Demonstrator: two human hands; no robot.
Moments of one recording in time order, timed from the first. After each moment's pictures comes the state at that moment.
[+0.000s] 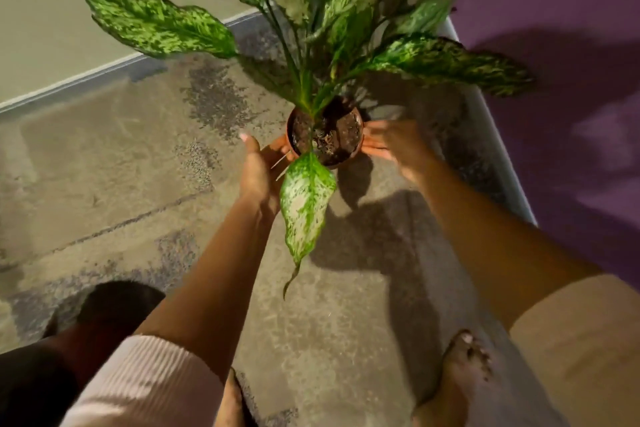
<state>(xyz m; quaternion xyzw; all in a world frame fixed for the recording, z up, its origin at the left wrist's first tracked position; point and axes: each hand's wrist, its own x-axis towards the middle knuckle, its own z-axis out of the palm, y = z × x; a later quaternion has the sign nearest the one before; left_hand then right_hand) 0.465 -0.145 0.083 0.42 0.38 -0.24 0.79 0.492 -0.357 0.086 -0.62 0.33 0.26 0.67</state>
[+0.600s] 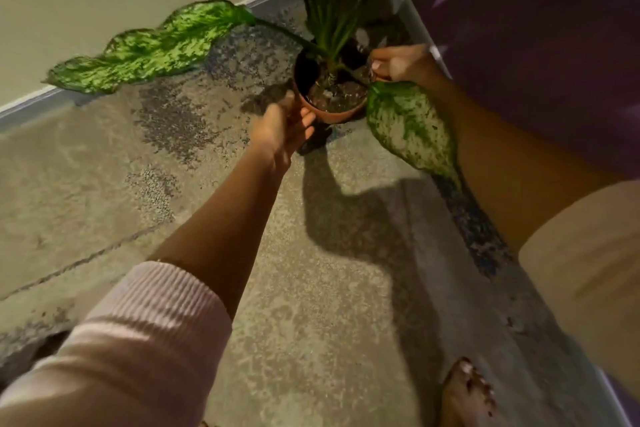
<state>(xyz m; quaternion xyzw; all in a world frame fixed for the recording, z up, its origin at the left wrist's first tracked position) 0.556 -0.238 0.063 0.52 0.36 -0.28 0.72 0.606 -0.431 0.078 -0.63 0.37 0.20 0.65</state>
